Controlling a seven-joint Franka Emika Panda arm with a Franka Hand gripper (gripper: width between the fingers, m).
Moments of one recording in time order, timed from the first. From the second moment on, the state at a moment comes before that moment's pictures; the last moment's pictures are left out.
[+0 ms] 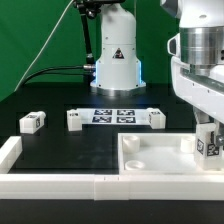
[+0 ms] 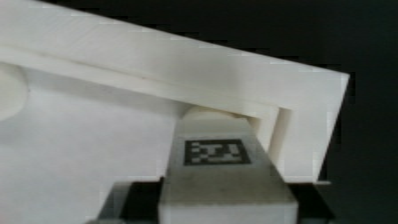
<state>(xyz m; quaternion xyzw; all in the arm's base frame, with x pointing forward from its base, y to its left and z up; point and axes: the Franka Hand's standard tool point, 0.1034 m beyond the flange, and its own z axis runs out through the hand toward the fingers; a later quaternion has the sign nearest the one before) 0.623 0.123 0.075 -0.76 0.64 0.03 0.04</state>
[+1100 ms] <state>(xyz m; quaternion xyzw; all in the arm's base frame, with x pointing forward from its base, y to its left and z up) 0.622 0.119 0.073 -0.95 0.31 0.02 0.05</state>
